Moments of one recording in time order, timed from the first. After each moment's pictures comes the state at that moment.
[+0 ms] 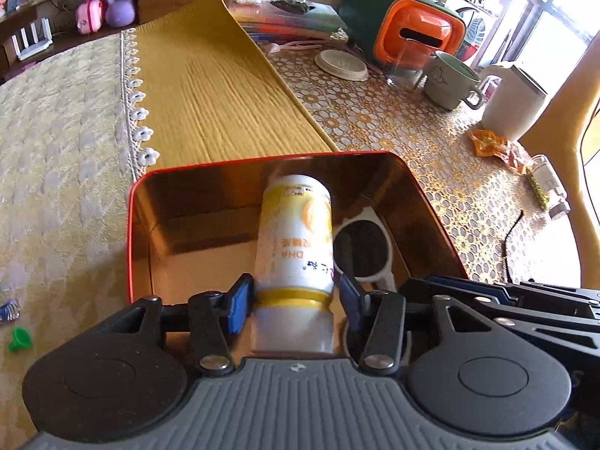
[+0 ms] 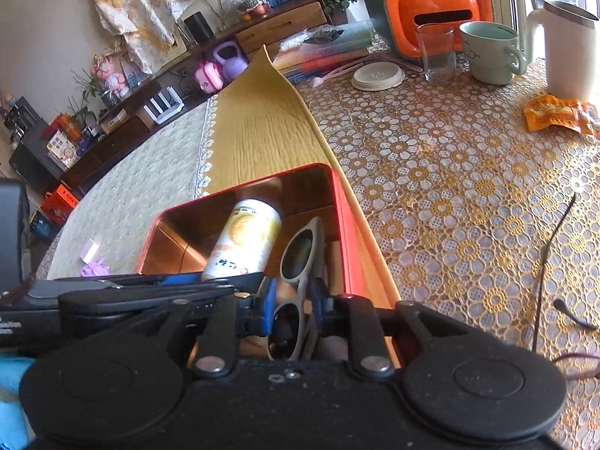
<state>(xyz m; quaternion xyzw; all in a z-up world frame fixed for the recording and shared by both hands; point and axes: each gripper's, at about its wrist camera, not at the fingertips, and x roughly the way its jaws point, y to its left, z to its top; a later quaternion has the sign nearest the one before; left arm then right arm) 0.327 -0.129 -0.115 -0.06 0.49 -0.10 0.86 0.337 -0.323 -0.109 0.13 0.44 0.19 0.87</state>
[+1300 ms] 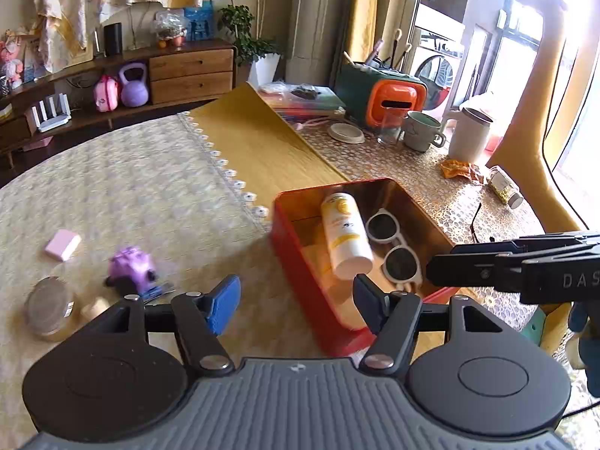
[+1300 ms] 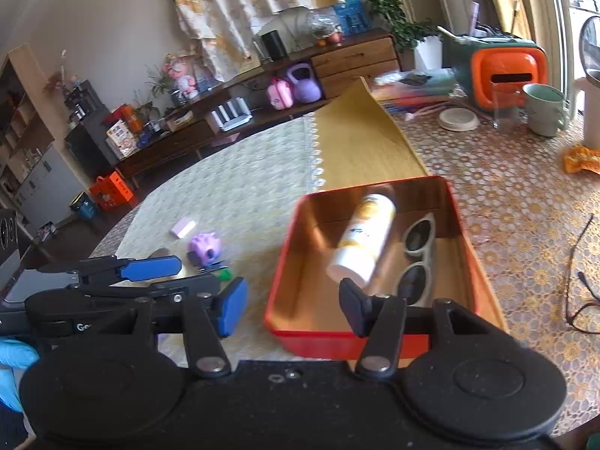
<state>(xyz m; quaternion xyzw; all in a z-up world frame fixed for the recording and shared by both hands) 0.178 -0.015 -0.030 -0.02 0.37 -0.11 0.92 0.239 -0.262 -0.048 0.10 0.38 0.27 0.88</state>
